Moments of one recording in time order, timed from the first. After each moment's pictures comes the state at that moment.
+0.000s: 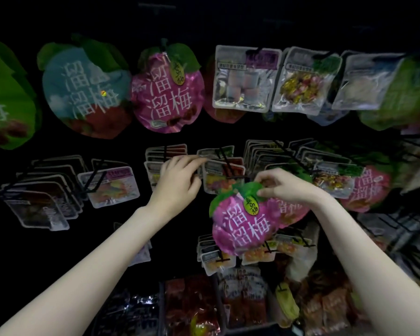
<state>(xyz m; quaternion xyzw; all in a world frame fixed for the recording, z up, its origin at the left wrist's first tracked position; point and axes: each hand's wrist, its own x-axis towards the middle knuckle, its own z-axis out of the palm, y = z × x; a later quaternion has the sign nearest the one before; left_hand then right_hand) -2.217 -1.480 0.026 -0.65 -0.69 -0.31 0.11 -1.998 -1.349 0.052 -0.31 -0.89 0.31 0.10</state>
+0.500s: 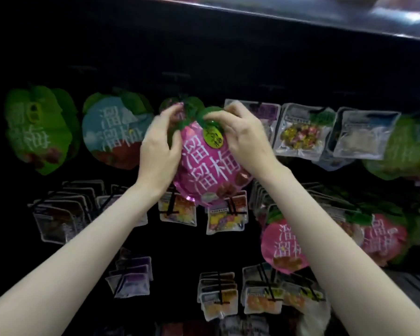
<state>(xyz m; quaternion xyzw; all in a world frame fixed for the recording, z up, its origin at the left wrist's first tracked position) -2.211 -1.501 0.140 -0.50 -0.60 -0.59 0.22 -2.084 -1.390 0.173 -0.05 -0.86 -0.02 0.51</state>
